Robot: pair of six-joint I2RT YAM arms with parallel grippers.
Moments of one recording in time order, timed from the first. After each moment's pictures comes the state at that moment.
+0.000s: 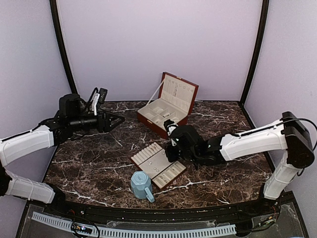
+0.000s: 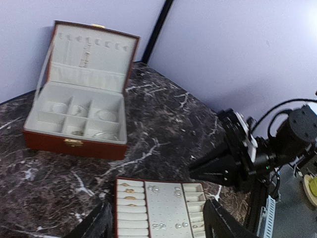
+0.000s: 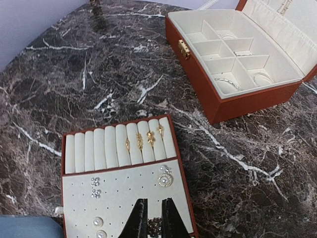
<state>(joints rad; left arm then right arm) -0.40 1.17 0.78 0.09 0.59 -0.22 1.12 1.67 0.98 0.02 0.41 0.36</state>
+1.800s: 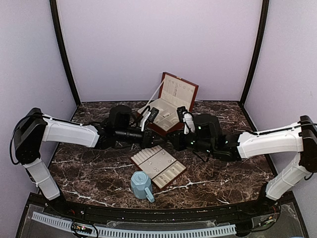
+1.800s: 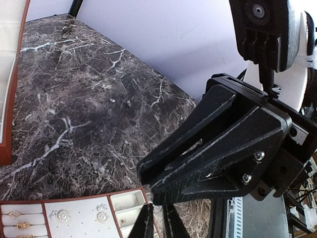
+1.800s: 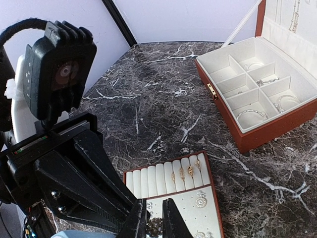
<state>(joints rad) -0.79 1.70 0.98 0.35 0.63 -0.36 1.01 1.48 0.85 0.26 0.13 0.49</state>
